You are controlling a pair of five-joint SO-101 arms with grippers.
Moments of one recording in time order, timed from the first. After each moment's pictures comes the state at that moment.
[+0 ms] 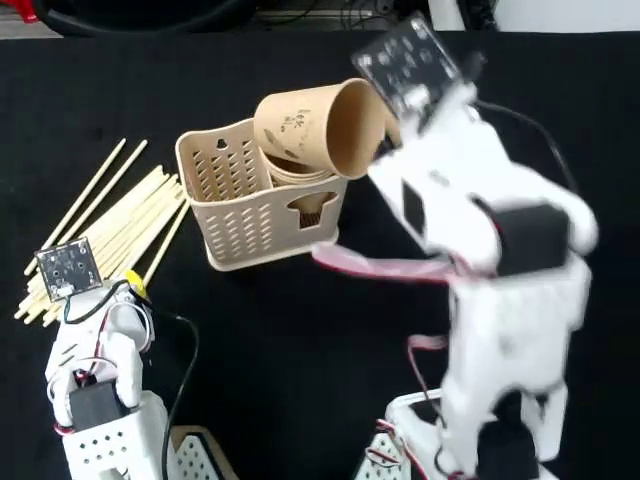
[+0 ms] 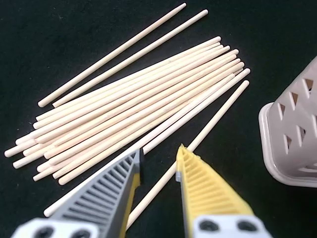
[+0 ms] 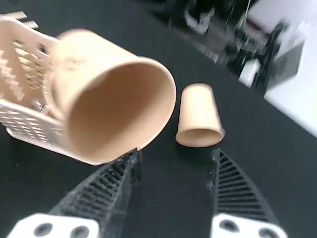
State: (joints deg) left arm -23.4 -104.0 92.0 56.9 1.5; right arm -10.6 -24.0 -12.5 88.0 24.1
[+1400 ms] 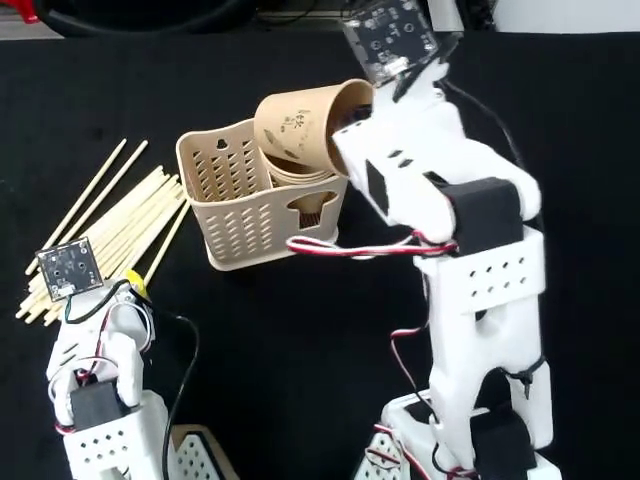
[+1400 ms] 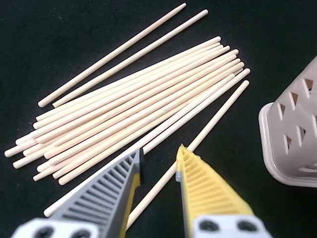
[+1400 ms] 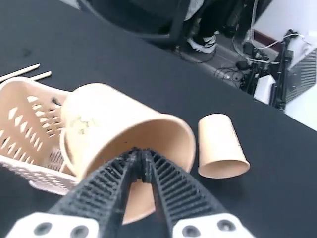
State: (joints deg) left arm -23.4 -104.0 92.0 56.9 1.5; right arm -16.5 -22.5 -10.2 77.6 13.5
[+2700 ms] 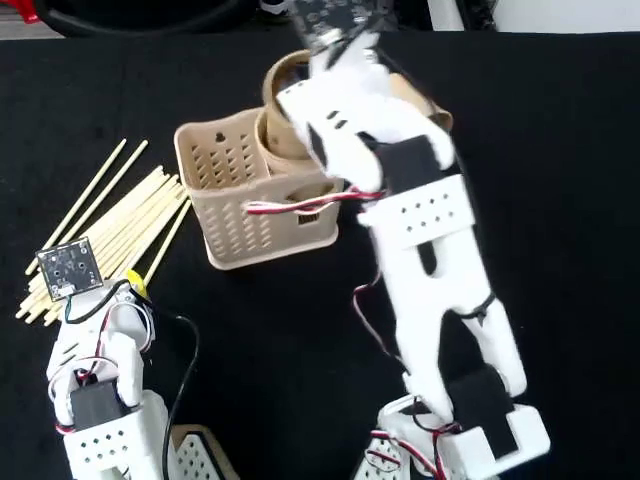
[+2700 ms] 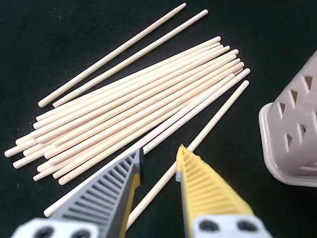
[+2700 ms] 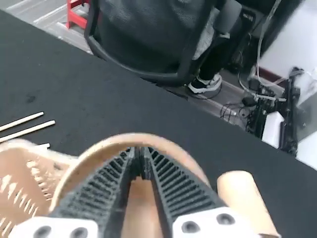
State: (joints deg) left arm -23.4 -104.0 92.0 56.9 1.5; right arm -22.1 -10.1 -6.5 51.8 13.4
